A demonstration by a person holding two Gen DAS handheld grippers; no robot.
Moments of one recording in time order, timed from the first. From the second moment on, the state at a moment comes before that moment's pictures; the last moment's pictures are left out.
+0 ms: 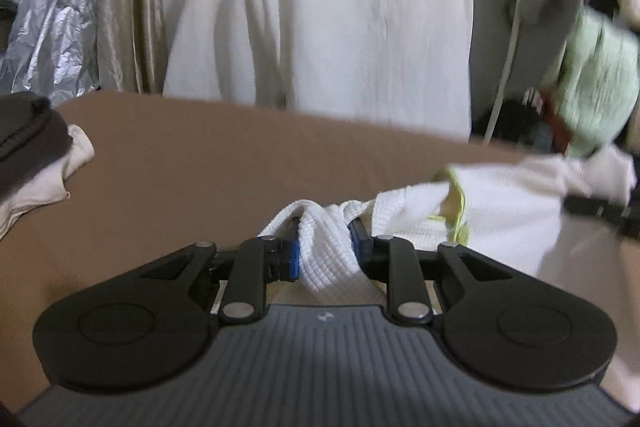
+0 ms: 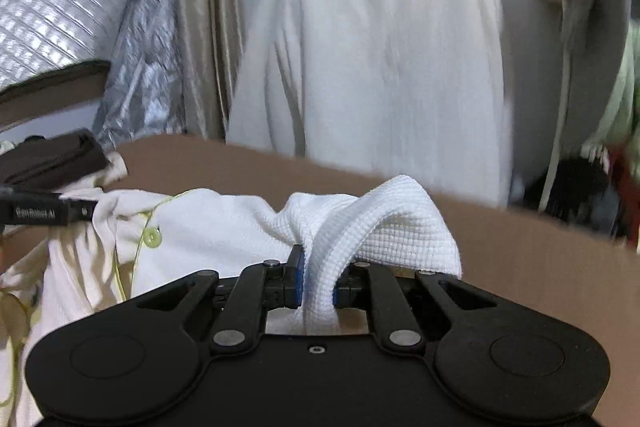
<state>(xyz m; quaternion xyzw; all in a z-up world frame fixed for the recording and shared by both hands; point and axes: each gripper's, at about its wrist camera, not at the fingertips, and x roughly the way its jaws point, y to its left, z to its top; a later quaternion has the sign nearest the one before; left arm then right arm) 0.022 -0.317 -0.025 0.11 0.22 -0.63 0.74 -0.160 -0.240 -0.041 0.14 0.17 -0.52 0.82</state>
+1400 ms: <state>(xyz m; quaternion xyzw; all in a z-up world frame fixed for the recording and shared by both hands) 0.052 -0.339 -0.033 0.18 0.22 -0.60 0.75 -0.234 -0.298 -0.071 0.19 0.20 -0.62 0.74</state>
